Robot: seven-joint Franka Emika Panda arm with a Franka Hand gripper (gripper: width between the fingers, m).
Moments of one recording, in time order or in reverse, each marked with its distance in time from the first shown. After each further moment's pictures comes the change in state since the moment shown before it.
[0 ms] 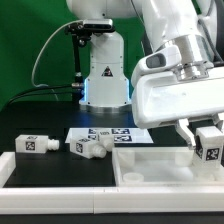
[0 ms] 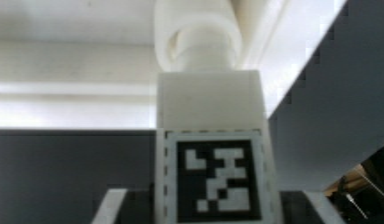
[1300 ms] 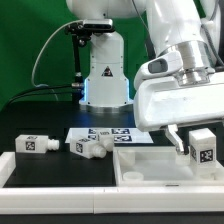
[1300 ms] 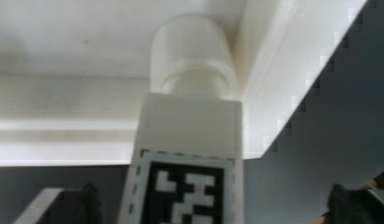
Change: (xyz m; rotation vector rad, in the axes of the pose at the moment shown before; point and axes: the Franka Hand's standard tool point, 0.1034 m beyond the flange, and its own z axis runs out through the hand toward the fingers) arm -0.009 -0.004 0.001 -0.023 -0.022 0.020
